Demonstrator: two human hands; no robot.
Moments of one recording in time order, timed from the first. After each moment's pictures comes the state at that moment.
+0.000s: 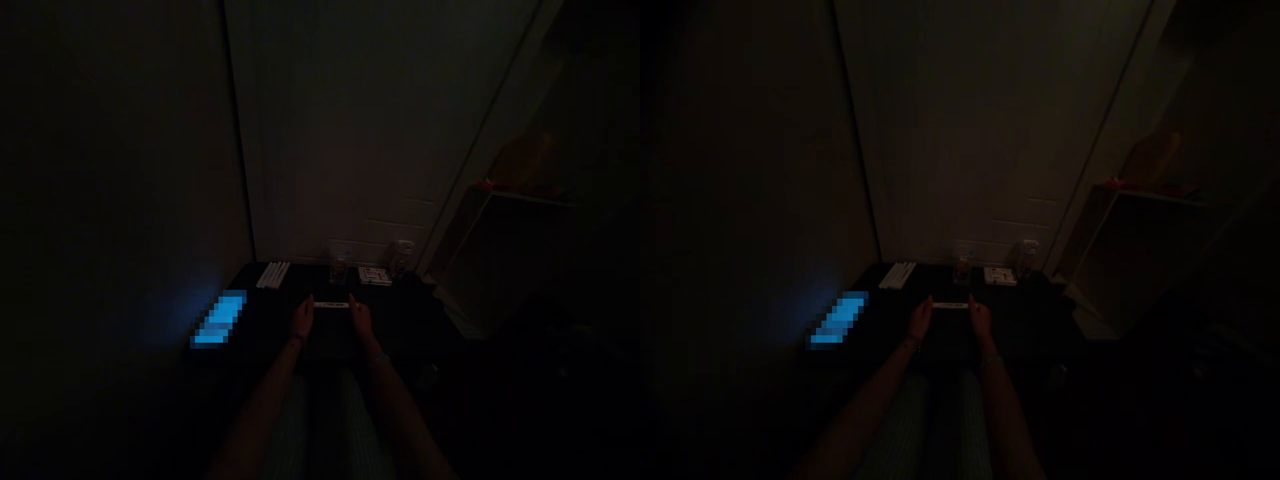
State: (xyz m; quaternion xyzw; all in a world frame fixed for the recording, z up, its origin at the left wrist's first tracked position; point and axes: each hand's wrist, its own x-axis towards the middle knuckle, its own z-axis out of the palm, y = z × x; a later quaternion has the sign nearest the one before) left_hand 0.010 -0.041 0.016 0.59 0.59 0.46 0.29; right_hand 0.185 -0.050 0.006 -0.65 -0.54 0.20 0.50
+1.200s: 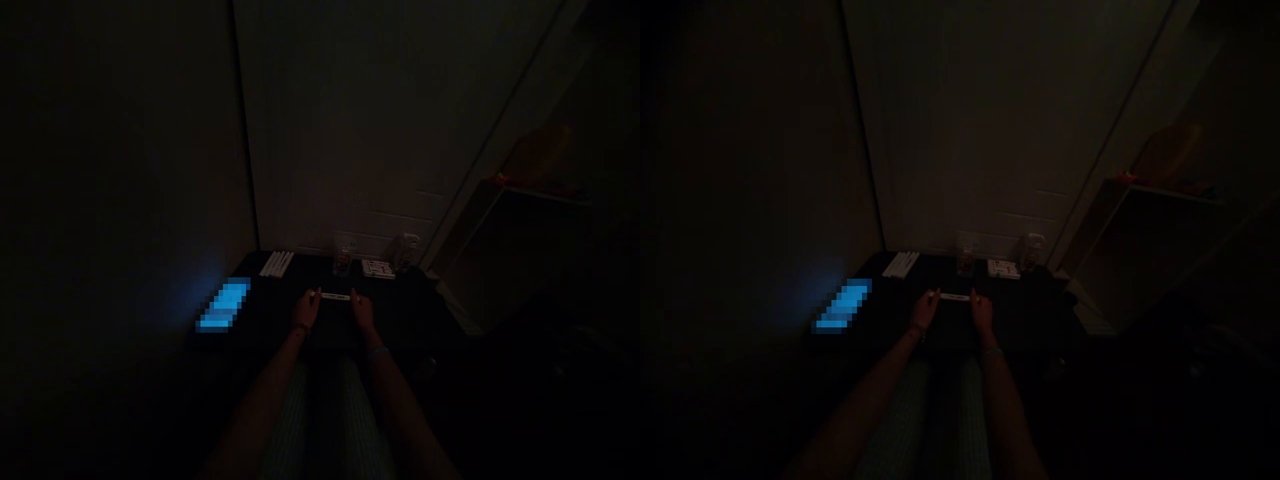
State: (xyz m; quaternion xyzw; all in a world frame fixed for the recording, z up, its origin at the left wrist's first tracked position) left_hand 0.011 -0.043 0.015 0.64 0.64 0.37 0.21; right_hand 0.184 -0.055 0.011 -0.67 -0.56 0.15 0.47
